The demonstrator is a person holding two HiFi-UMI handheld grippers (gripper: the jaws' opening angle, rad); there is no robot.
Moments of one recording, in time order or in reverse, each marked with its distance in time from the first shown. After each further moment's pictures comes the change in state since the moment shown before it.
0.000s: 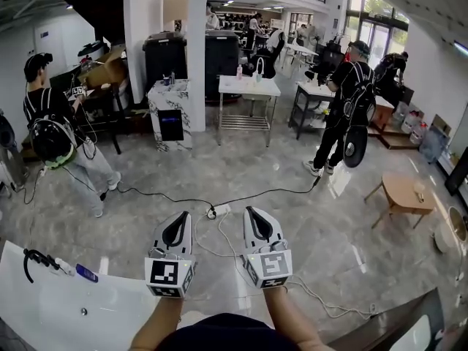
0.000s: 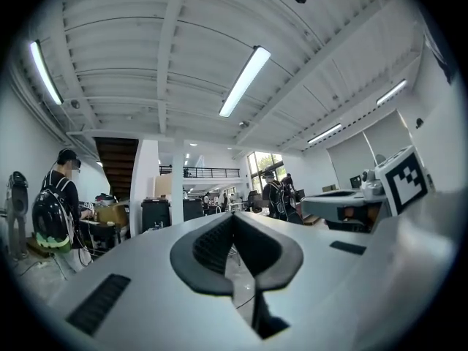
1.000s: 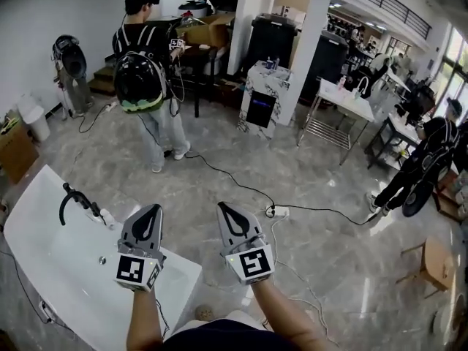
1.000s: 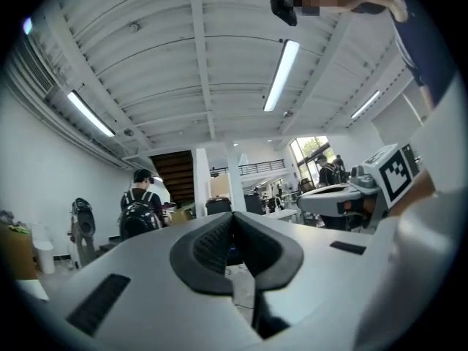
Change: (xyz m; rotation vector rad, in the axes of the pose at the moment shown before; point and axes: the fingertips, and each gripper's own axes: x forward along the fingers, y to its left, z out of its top) left arm -0.207 0.307 -0.035 0.101 0.031 0.407; right arm 0.138 0.367 -0.010 0.020 -0.081 0.648
